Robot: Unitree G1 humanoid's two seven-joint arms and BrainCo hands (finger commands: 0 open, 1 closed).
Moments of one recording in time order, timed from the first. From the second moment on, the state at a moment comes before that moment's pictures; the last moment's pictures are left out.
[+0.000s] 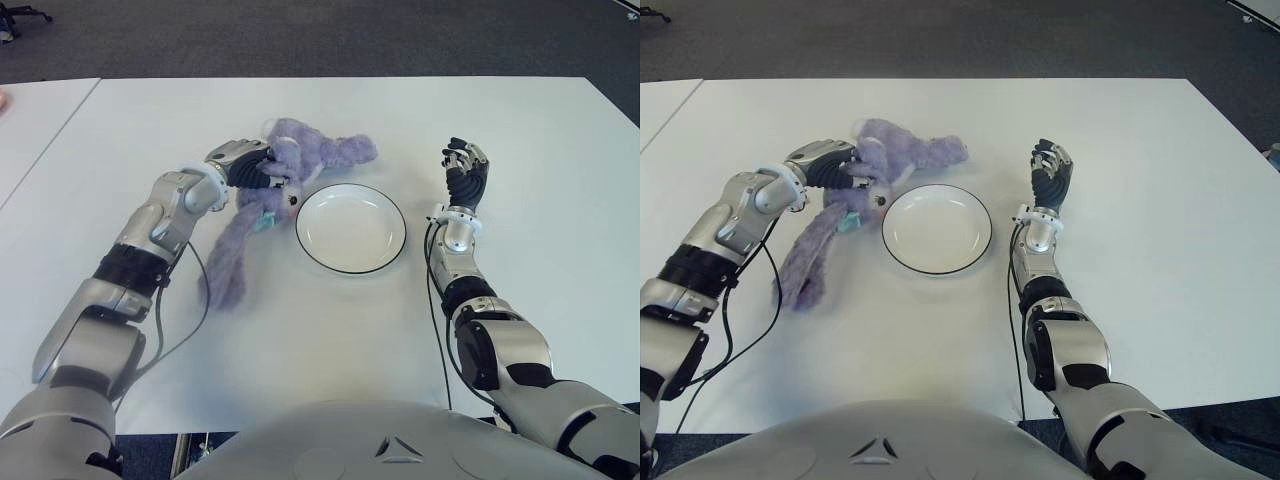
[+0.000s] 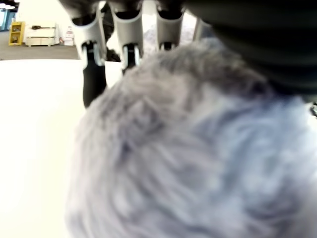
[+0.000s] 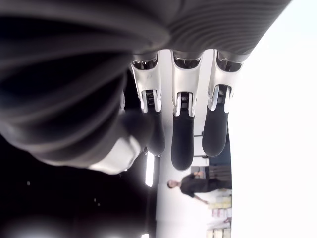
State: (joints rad) left arm -0.57 0.63 -0.40 0.42 0.61 -0.13 -0.30; right arm -0.56 -0.10 -0.14 1.06 0.00 -0.70 -0.40
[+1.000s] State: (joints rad) left arm -0.82 0.44 -0.54 1.00 0.67 -0.02 0.16; right arm -0.56 -0.09 -0.15 1.06 0.03 -0.70 -0.33
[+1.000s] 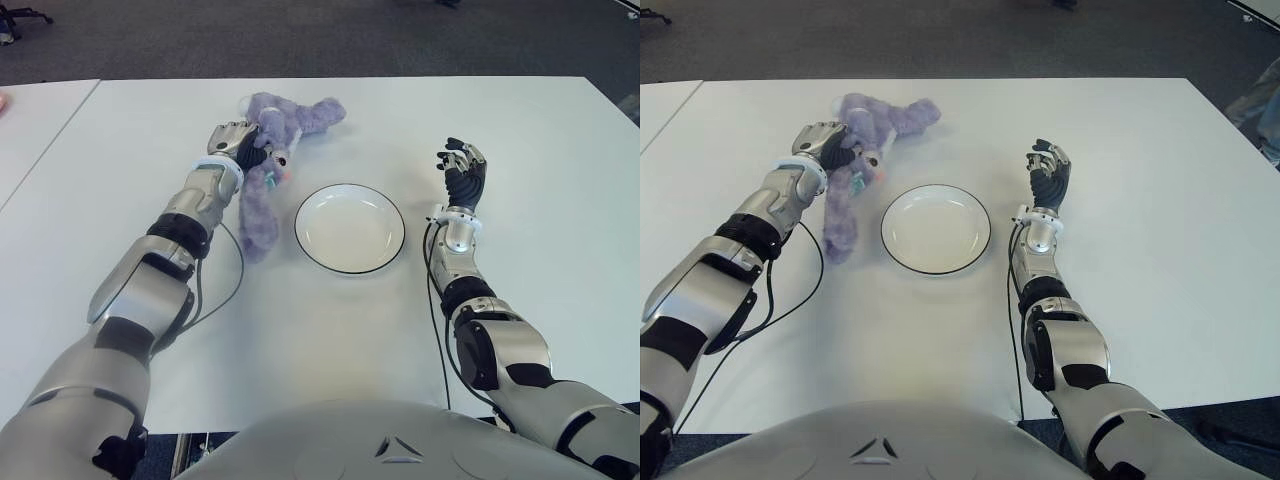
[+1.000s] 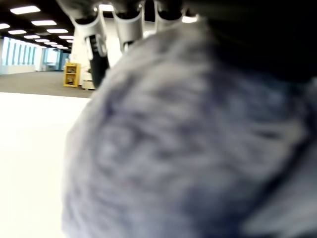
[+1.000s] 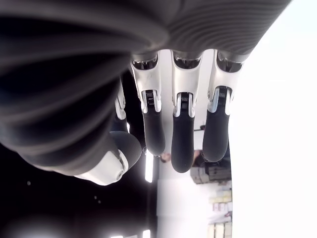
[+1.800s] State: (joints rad) left arm -0.83 0.41 -0.52 1.07 0.64 -0.02 0.26; right arm -0.56 -0.09 -0.17 1.06 0.03 -0.70 -0.30
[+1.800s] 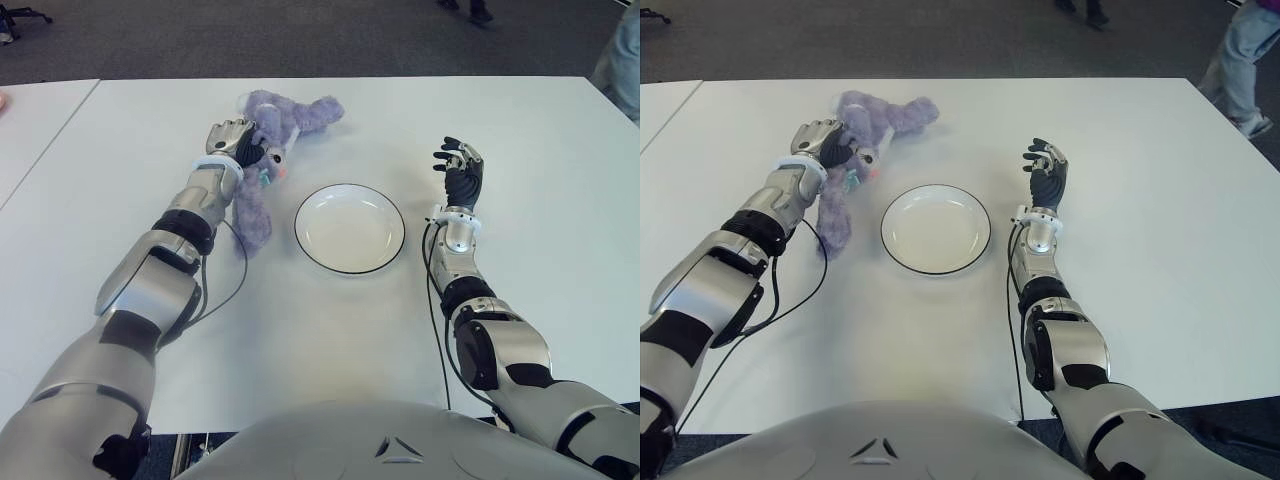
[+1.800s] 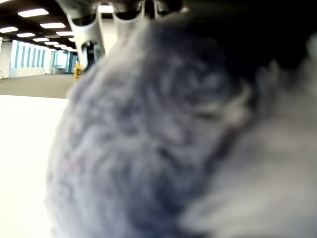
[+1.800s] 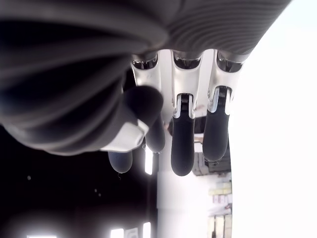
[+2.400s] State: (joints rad) left arm -0.71 0.41 -0.44 0.91 0.62 -0.01 0.44; right arm -0.56 -0.09 -0.18 1.06 0.03 -0.70 -0.29
